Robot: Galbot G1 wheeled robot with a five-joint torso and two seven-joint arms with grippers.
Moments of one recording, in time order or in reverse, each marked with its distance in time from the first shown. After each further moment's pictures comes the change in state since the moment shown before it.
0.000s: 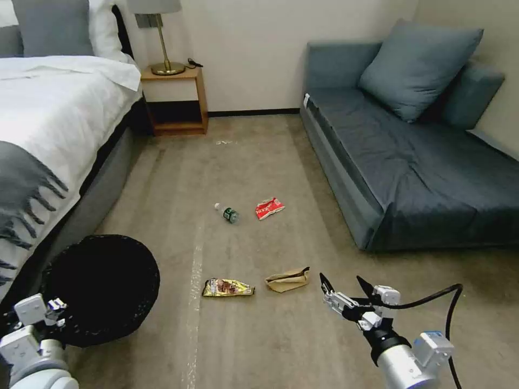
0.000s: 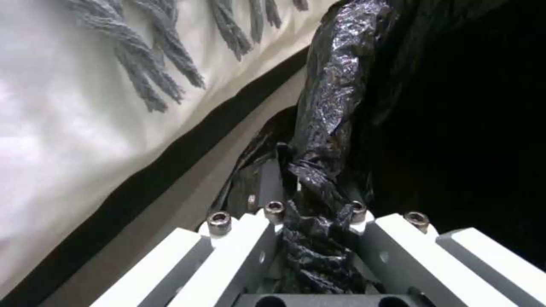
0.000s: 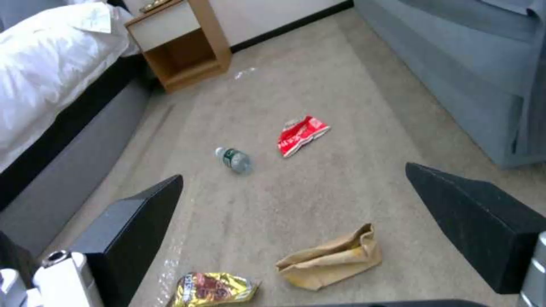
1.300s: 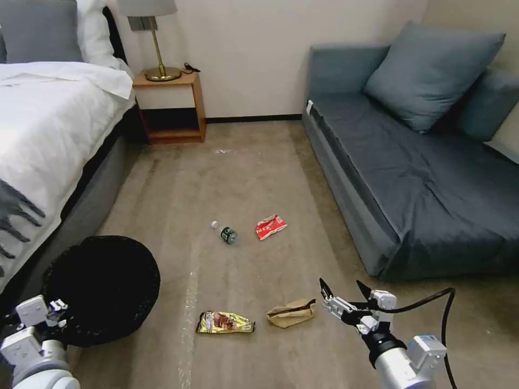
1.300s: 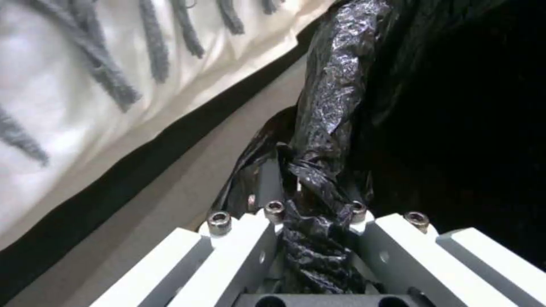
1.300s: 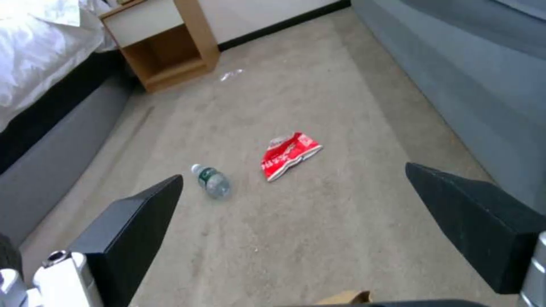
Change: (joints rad) left arm -0.007 -0.005 0.006 0.013 -0.006 -0.009 0.007; right arm 0.003 0.003 0.000 -0.041 -0.032 0.017 -0.011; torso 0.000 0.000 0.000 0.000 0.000
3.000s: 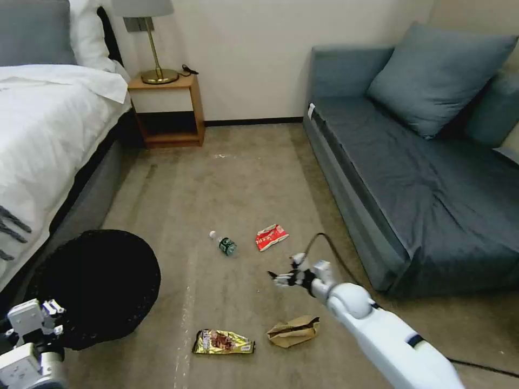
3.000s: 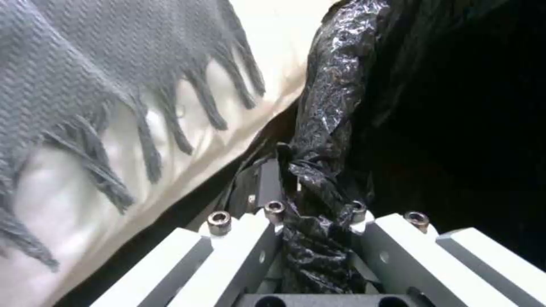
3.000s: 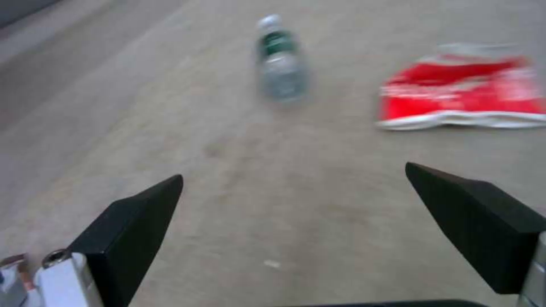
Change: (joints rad) left arm 0.111 -0.119 0.003 -0.153 0.219 -0.110 0.010; right arm 1.071 -0.161 -0.709 -1.082 0.053 -0.011 -0.247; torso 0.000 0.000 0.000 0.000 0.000
